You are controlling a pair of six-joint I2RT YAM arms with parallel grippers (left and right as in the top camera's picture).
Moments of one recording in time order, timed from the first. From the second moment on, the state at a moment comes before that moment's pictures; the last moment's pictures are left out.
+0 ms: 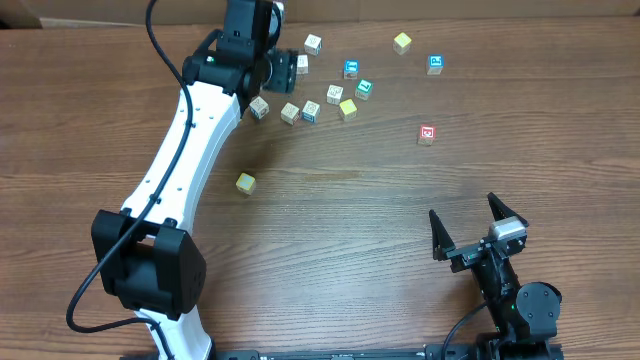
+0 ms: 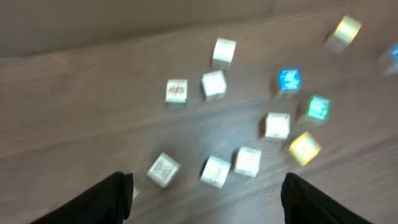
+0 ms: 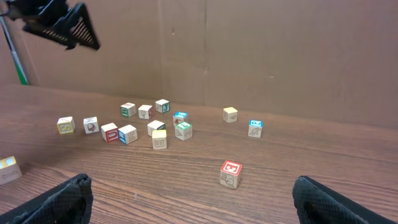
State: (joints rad) left arm -0.28 1.93 1.82 -0.69 -0.06 -0.10; right arm 0.06 0.01 0.02 -0.02 -0.22 -0.01
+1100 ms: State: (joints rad) left arm -0.42 2.29 1.82 -0.33 0.00 -0.08; right arm 0.06 0.01 0.02 -0.02 -0.22 -0.01
